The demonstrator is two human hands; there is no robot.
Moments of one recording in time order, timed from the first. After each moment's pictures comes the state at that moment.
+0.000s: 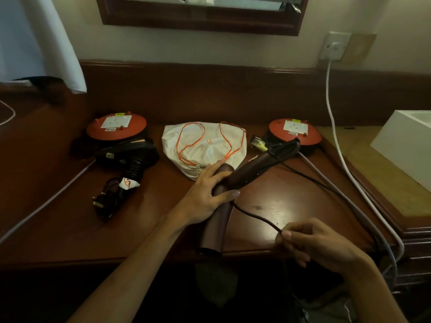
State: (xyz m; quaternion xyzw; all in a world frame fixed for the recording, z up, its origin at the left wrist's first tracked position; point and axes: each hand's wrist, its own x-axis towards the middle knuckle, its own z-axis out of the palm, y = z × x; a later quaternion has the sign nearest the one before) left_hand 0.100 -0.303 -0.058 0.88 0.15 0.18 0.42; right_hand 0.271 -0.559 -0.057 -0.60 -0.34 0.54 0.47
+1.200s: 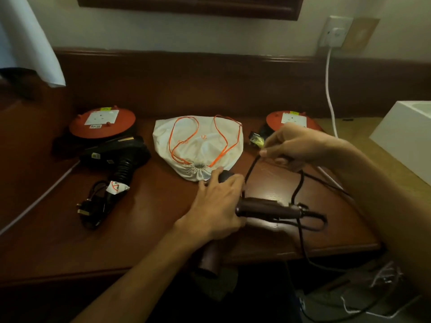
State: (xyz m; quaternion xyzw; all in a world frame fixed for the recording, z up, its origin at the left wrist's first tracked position) left_hand 0.113 -0.348 -0.015 0.97 0.18 0.03 0.16; right_hand 0.319 -0.430 0.076 -0.77 -0.45 0.36 0.26
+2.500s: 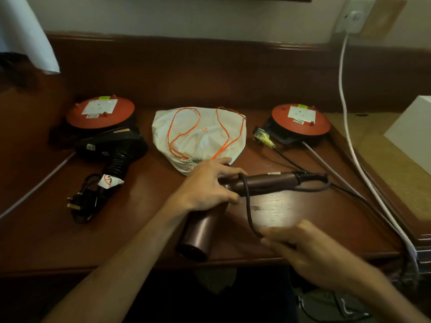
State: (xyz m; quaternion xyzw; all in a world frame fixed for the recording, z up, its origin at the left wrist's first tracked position) left_hand 0.135 -0.304 -0.021 0.90 0.19 0.10 0.37; right_hand 0.241 -0.533 -0.010 -0.73 -0.60 0.26 0.23
